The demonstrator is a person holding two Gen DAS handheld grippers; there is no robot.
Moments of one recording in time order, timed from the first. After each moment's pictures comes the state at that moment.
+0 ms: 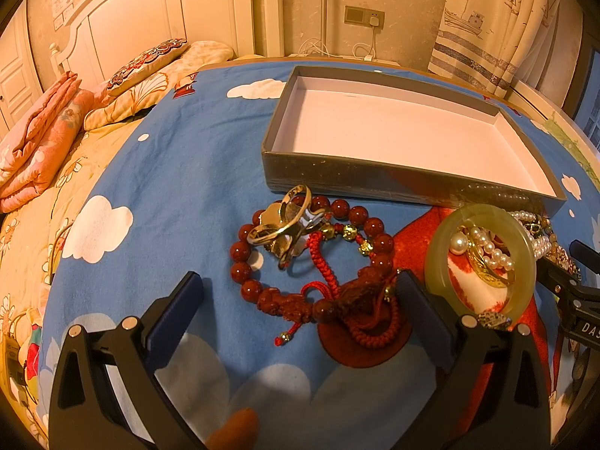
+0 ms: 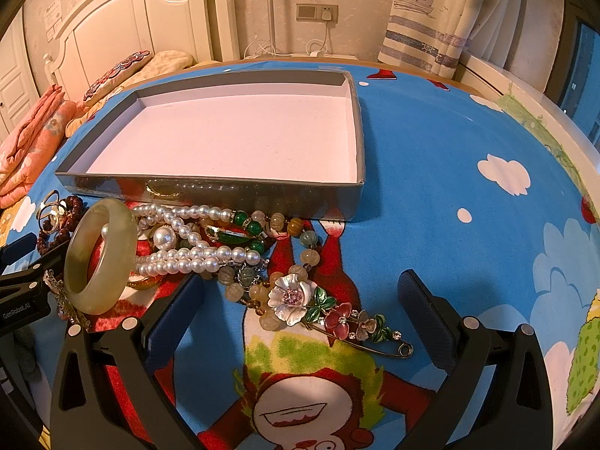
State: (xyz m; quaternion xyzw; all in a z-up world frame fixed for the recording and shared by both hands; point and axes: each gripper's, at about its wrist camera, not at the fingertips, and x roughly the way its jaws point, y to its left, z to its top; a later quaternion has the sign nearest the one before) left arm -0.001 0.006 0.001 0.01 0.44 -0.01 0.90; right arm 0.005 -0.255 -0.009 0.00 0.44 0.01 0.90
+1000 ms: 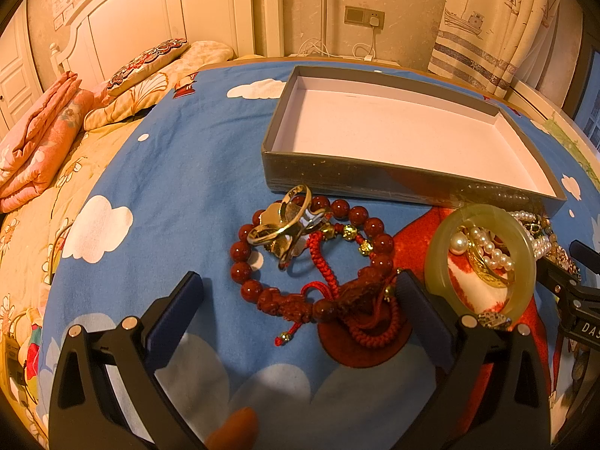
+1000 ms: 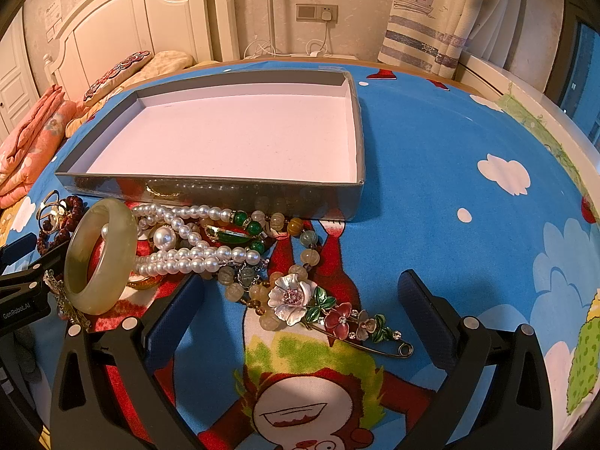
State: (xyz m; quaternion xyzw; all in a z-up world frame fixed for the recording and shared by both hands) left arm -0.002 0.002 0.001 0.01 0.44 -0.01 0.90; right arm 0.006 -0.256 -0.009 0.00 0.44 0.01 0.90
